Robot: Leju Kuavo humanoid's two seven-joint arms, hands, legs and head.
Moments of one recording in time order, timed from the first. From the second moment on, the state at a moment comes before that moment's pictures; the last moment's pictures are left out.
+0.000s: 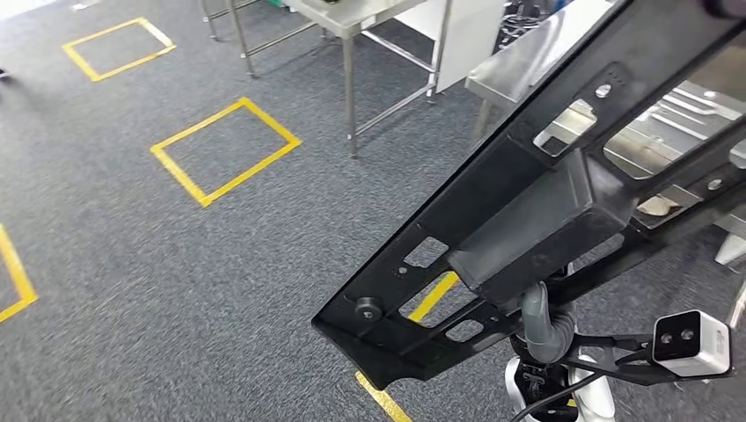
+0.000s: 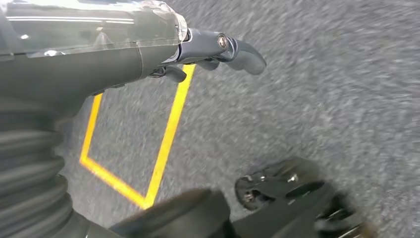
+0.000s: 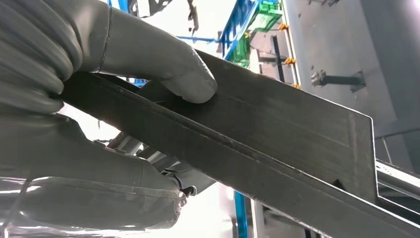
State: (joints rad) left arm -0.17 -0.02 -1.55 -0.14 1.00 0.42 -0.10; right arm 0.00 -0.02 0.11 -2.02 -0.49 0.57 -0.42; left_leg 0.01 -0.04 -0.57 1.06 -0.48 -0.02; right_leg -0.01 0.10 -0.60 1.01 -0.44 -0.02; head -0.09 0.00
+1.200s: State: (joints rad) left arm -0.14 0.02 -1.54 -0.13 1.05 0.41 -0.05; right arm -0.01 0.02 0.09 -2.00 -0.42 0.56 -0.46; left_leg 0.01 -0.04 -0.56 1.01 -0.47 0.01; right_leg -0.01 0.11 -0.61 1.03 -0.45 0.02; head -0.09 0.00
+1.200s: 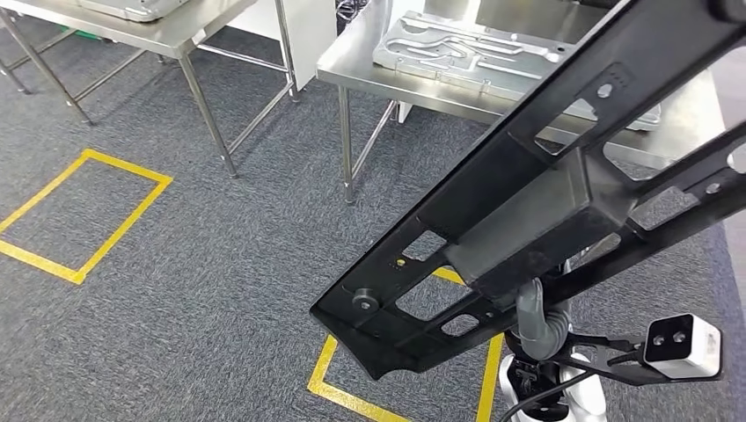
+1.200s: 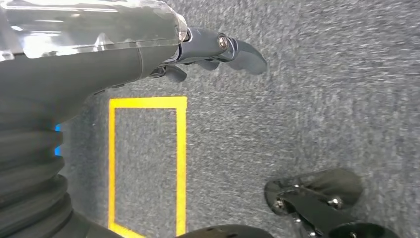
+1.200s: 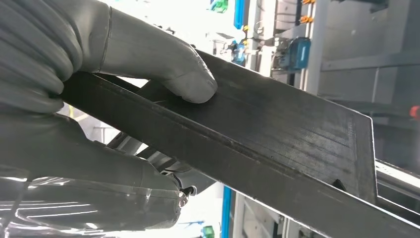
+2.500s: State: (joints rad) left arm -0.16 0.01 -1.55 -0.13 1.05 0.41 -0.06; right arm -0.05 0.02 0.09 -1.97 -0.42 0.55 -0.45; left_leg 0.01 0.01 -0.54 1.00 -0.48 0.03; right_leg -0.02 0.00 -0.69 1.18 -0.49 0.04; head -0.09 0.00
